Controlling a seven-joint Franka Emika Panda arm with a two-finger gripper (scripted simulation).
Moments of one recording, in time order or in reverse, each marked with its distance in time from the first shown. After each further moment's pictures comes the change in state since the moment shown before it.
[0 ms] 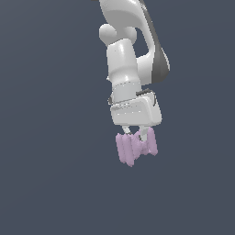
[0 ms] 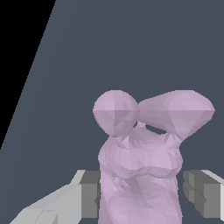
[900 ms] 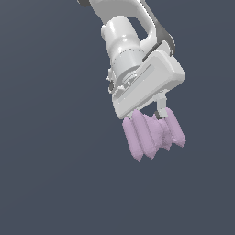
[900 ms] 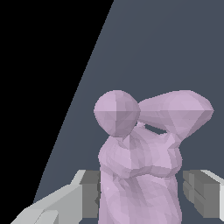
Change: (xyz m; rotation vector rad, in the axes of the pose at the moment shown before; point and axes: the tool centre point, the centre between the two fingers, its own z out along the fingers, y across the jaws) arm 0.025 -0.100 -0.055 0.316 0.078 -0.058
